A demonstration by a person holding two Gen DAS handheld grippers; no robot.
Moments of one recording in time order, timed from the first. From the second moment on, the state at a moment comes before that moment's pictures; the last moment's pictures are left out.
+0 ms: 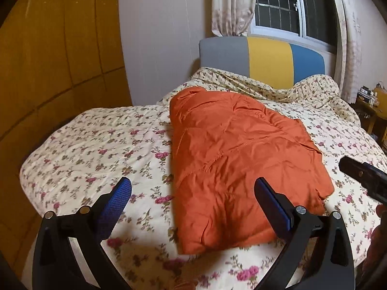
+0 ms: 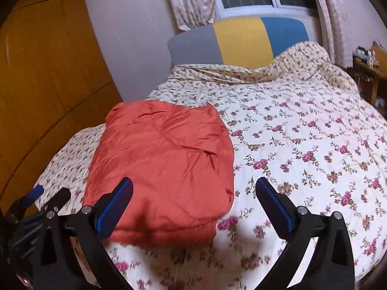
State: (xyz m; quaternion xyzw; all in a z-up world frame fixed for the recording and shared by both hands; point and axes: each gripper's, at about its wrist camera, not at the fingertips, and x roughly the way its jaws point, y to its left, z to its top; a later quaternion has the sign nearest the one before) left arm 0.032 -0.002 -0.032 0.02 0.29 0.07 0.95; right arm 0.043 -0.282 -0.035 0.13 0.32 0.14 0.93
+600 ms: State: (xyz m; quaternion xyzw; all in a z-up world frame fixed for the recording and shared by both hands) left arm -0.006 -0.004 -0.021 0.02 0.27 0.06 0.96; right arm 0.011 -0.270 -0.023 0.09 0.30 0.16 0.94
